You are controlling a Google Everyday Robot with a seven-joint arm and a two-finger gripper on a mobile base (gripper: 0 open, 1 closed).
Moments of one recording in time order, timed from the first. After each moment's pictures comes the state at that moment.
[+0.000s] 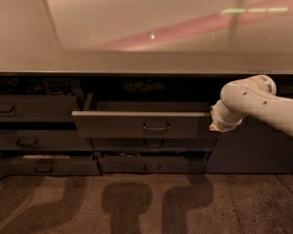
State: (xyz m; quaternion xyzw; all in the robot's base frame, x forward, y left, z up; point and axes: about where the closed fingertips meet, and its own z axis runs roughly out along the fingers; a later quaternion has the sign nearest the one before) arm 0.626 -0.269 0.624 -0.66 0.73 -0.11 0.14
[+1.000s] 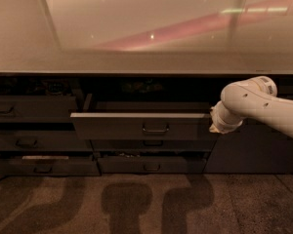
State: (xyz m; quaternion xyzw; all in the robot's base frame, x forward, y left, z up) arm 0.617 -0.270 0.627 -0.67 0.72 -0.11 0.14
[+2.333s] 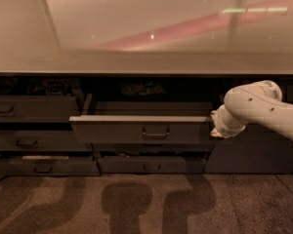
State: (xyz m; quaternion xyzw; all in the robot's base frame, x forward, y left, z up) arm 0.599 -0.271 0.626 -0.67 0.72 -0.11 0.14
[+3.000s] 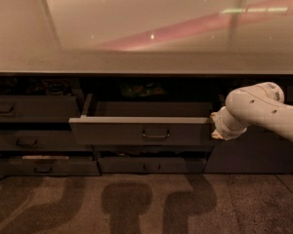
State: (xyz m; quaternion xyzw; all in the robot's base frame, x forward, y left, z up) arm 0.591 -0.272 0.626 -0.68 0.71 -0.11 0.14
